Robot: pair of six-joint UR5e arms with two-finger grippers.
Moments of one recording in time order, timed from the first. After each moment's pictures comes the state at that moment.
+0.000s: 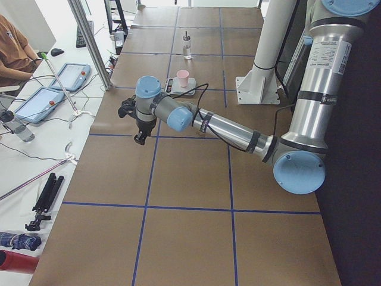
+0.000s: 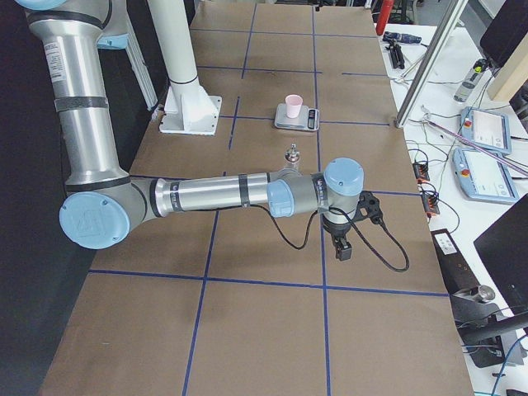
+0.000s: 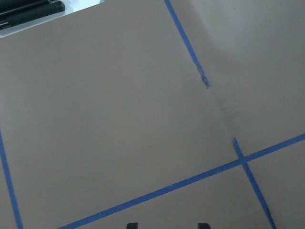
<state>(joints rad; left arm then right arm) -1.36 -1.72 -1.76 -1.78 -2.32 -0.17 1.54 -1.42 1.57 -1.51 2.35 -0.11</state>
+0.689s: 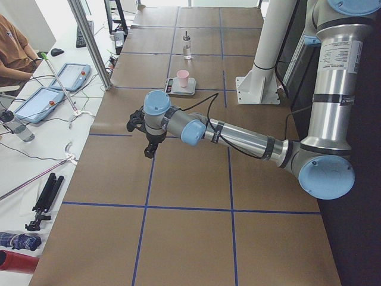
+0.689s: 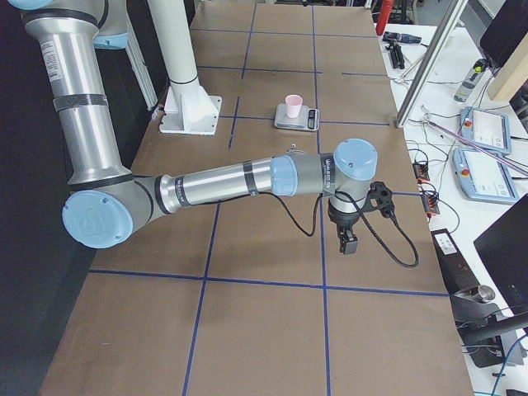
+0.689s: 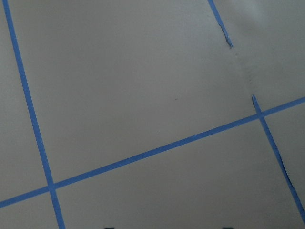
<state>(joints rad) -1.39 -1.59 -1.80 -1.80 -2.40 -0.15 1.60 -1.38 1.64 -1.70 2.34 -0.13</state>
